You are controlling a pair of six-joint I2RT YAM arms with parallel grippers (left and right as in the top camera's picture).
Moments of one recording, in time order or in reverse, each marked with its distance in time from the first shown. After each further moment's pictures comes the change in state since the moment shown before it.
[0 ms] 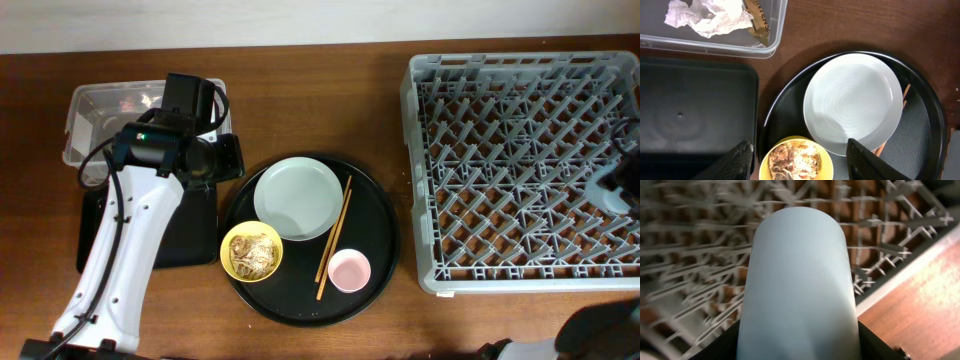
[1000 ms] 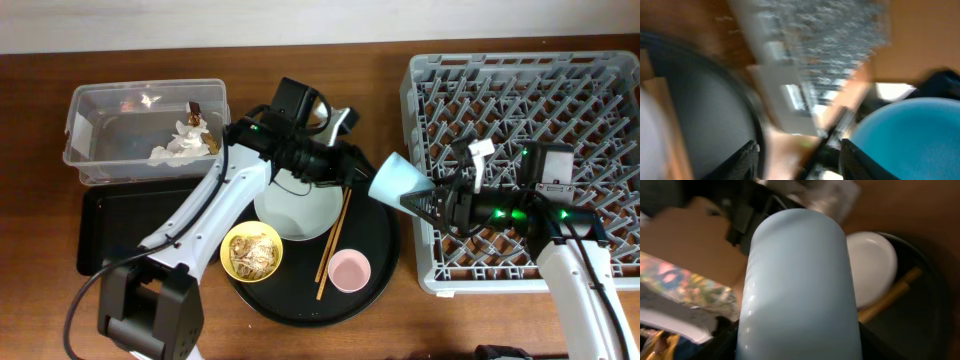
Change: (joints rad) left arm -0.285 0.264 0.000 0.368 0.809 -0.001; right arm 0.604 -0.439 -0.768 0.681 -1.031 -0.261
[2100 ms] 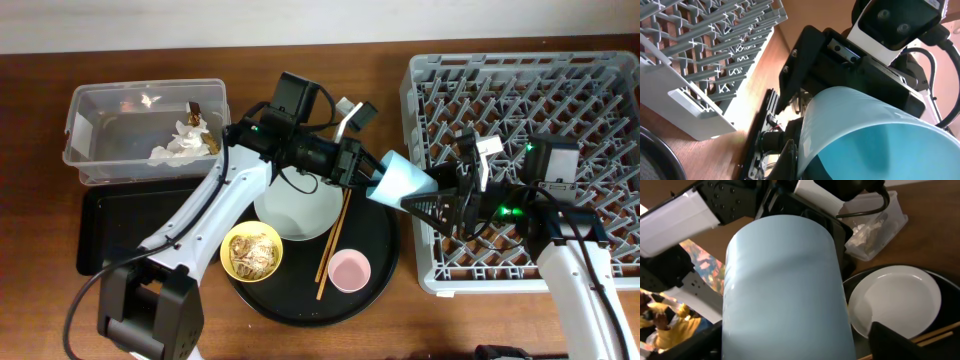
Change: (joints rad) left arm -0.006 -0.003 -0.002 0.128 0.480 0.018; right arm 0.000 -0.003 0.000 0.143 -0.243 -0.001
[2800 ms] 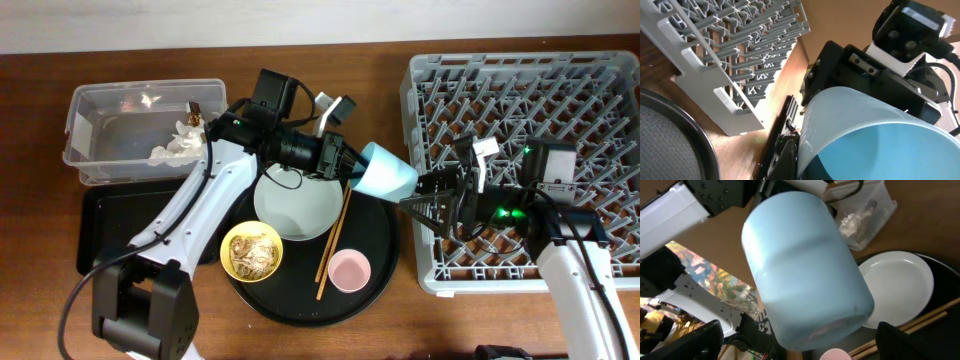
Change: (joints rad) left arm 0.071 0.000 0.000 -0.075 -0.074 0.069; right arm 0.000 0.000 0.000 -0.047 0.038 0.003
